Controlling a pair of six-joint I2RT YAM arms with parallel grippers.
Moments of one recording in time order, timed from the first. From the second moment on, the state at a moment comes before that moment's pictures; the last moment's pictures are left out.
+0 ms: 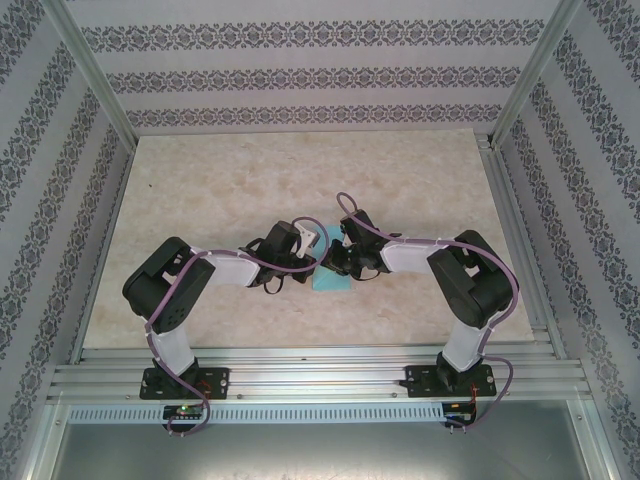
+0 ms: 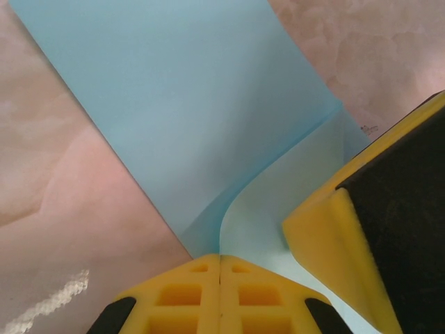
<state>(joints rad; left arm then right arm) -0.66 1.80 0.81 0.15 0.23 -0.24 0.60 1.79 0.88 -0.06 -0.39 0.91</state>
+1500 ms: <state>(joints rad) -0.65 1.60 0.75 0.06 0.46 -0.42 0.60 1.79 0.80 0.06 -0.39 0.91</state>
